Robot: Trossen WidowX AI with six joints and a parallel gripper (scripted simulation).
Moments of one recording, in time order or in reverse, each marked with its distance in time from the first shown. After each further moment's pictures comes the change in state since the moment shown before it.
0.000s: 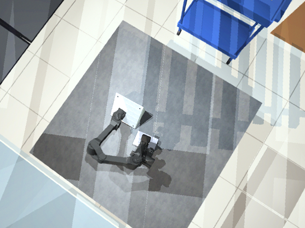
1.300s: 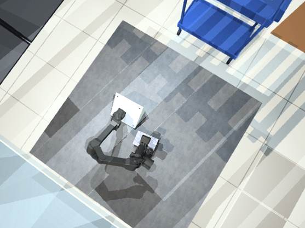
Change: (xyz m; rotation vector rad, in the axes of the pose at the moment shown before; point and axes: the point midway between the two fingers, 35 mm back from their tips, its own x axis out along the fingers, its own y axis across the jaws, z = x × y) arm 0.000 -0.001 -0.001 0.002 0.000 0.056
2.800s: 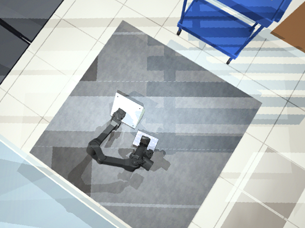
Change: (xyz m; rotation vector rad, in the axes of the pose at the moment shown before) arm -0.001 -0.003 0.000 0.007 -0.002 0.023
